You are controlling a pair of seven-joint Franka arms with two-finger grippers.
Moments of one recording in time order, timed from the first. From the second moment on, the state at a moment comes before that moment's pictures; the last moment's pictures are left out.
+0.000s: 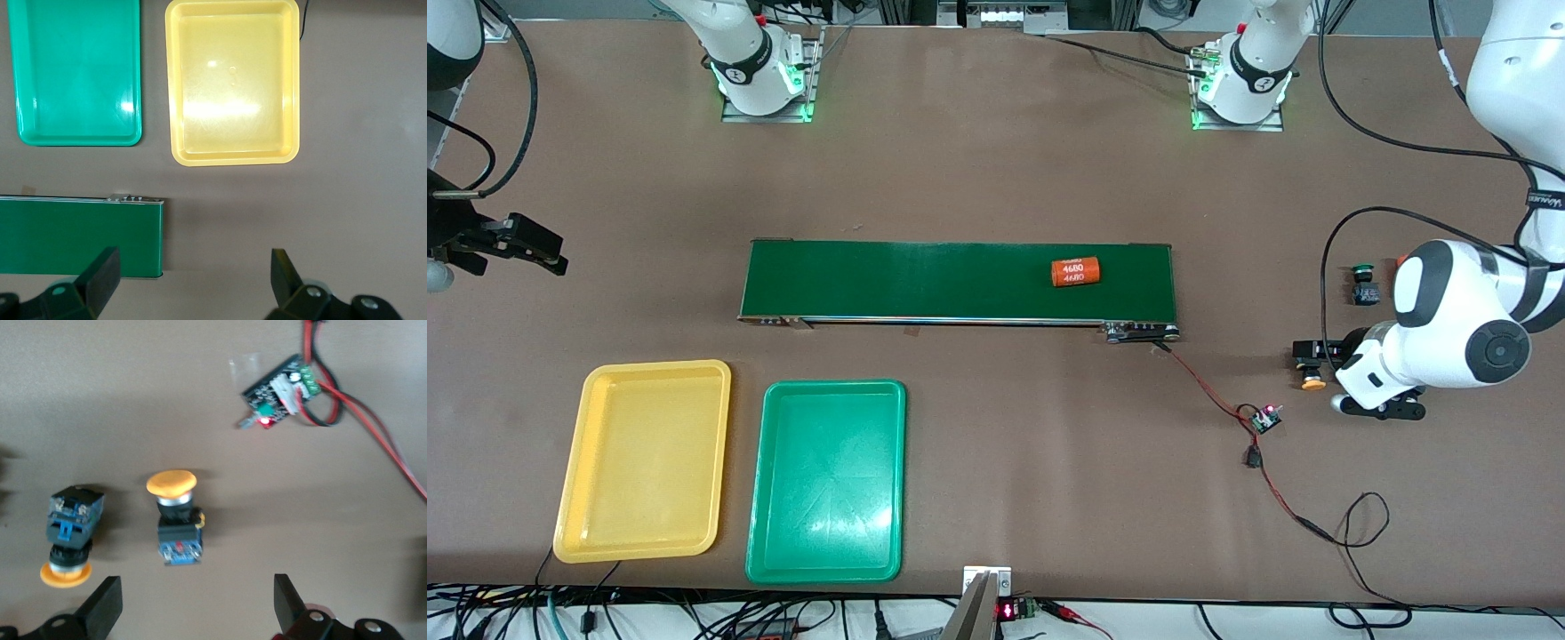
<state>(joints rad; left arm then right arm) 0.47 0.63 -0.47 -1.69 0.30 2.00 -0.06 0.04 0.12 -0.07 -1.52 -0.03 1.69 -0.05</state>
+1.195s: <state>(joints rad) 0.49 0.66 -0.52 -1.74 0.33 2.04 -0.08 0.03 0.12 -0.07 -1.52 -0.03 1.69 -0.05</state>
